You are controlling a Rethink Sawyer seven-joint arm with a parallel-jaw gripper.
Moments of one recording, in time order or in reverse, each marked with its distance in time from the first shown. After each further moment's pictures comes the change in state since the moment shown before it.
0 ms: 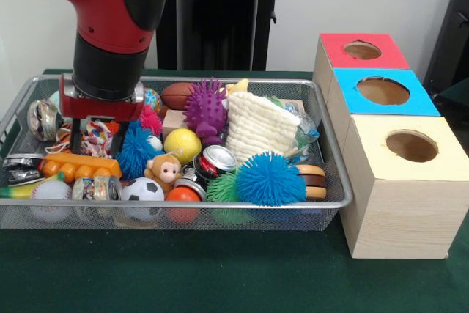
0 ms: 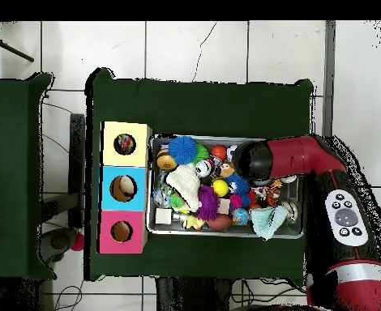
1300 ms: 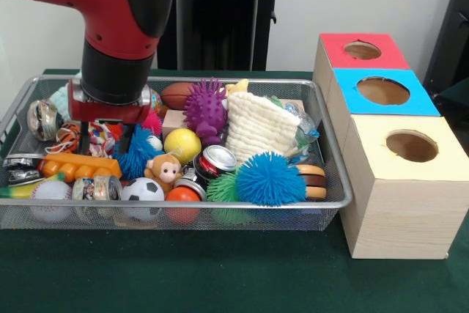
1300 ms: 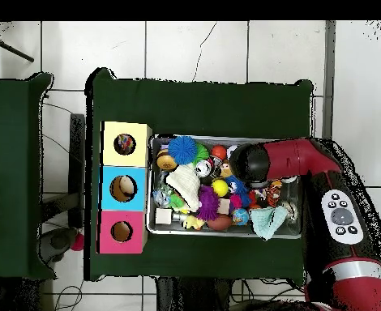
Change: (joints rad) arm 0.001 0.014 0.000 0.020 0.000 0.000 0.000
